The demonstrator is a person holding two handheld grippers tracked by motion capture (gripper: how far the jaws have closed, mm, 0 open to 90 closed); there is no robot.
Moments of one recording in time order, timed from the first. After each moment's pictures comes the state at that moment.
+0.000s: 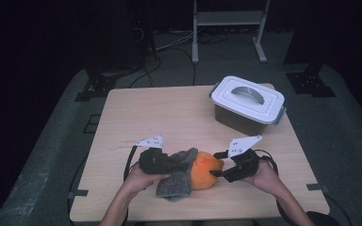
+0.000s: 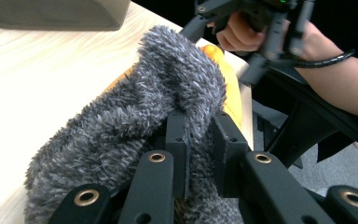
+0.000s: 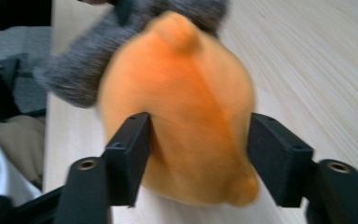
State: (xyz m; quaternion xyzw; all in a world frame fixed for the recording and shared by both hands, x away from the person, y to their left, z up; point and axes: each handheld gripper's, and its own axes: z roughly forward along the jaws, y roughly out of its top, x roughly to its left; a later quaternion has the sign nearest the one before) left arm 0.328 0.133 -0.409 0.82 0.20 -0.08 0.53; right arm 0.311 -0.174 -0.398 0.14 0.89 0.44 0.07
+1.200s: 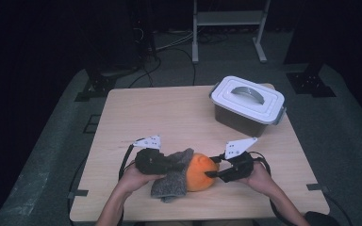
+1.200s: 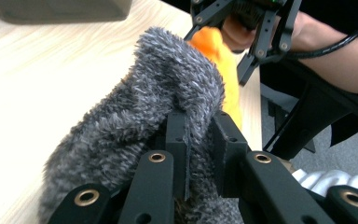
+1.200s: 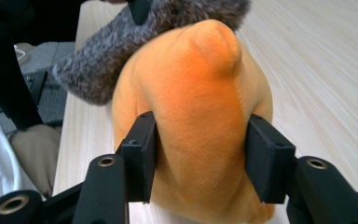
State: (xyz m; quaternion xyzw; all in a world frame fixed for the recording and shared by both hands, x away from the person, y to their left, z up) left arm 0.326 0.141 -0.404 0.84 0.19 -0.06 0.50; right arm 0.318 -0.170 -0.418 0.13 0.87 0.47 0.04
